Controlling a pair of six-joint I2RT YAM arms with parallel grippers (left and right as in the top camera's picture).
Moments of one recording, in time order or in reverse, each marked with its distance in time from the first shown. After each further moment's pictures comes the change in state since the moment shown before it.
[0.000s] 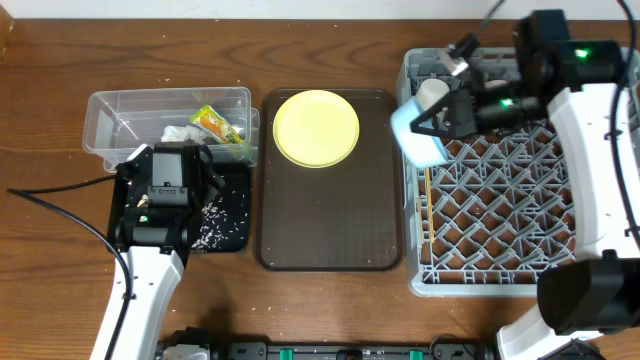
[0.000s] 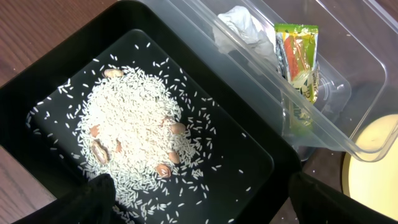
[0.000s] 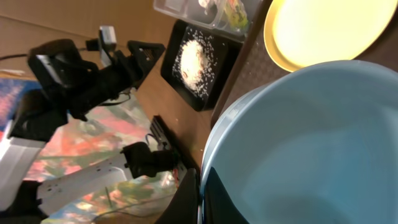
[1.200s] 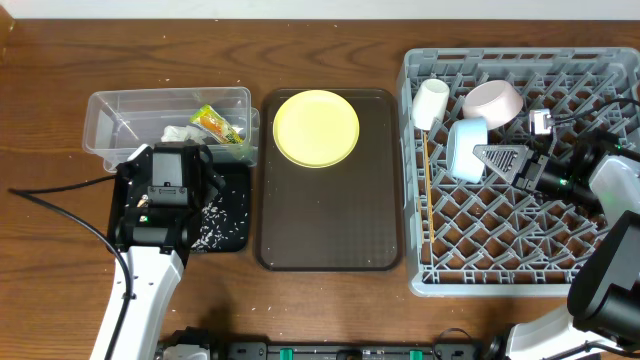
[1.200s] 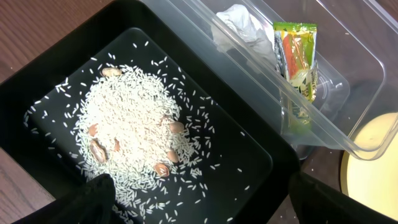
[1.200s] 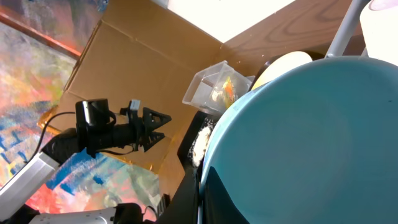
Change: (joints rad) left arm 0.000 0.000 0.000 0.000 0.007 0.000; right arm -0.433 -0.006 -0.739 0.494 -0.503 -0.388
